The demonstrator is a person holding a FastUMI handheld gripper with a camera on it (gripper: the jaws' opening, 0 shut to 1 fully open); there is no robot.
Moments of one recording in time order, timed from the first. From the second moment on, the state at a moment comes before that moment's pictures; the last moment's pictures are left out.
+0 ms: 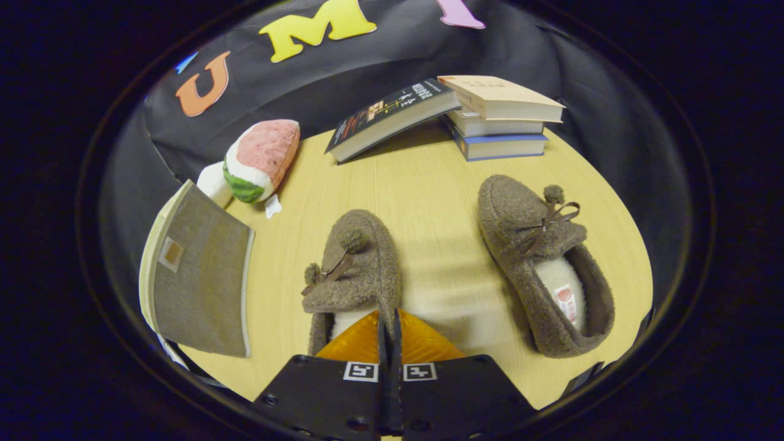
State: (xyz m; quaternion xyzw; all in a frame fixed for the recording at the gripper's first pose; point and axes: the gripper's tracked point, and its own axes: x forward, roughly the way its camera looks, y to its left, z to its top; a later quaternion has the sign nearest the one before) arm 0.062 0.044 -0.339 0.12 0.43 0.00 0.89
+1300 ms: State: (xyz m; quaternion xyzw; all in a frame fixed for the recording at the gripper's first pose) arm 0.066 0.365 -0.172 0.19 0.39 0.10 0.89
